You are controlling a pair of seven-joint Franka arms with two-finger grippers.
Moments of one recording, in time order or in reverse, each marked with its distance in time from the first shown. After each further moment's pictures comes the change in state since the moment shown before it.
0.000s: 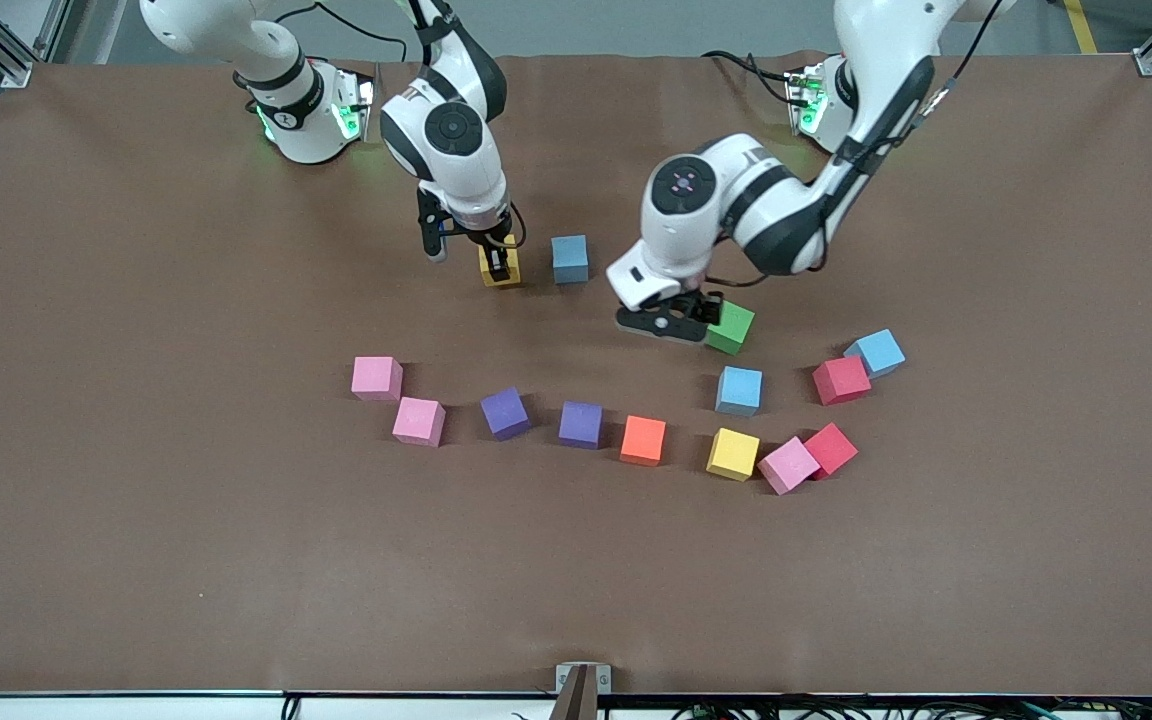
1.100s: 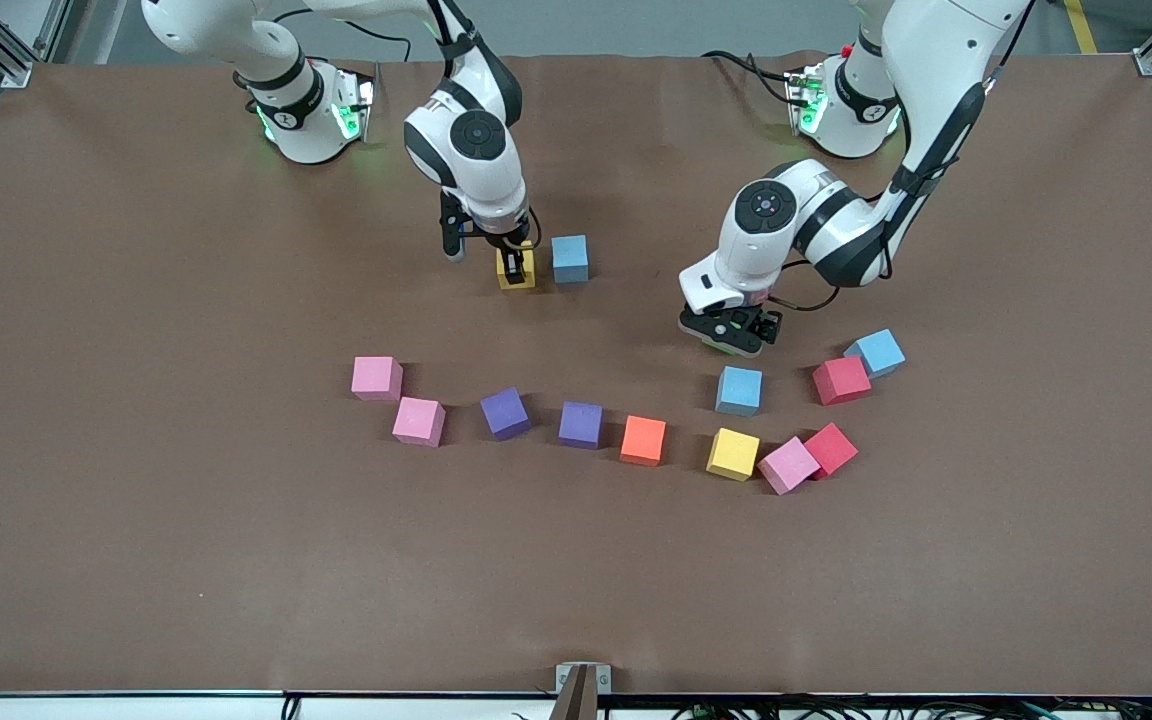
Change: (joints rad) left arm 0.149 -0.029 -0.003 -0.269 0.126 0.283 0.149; right arm 0.042 0.087 0.000 0.033 0.000 0.090 0.101
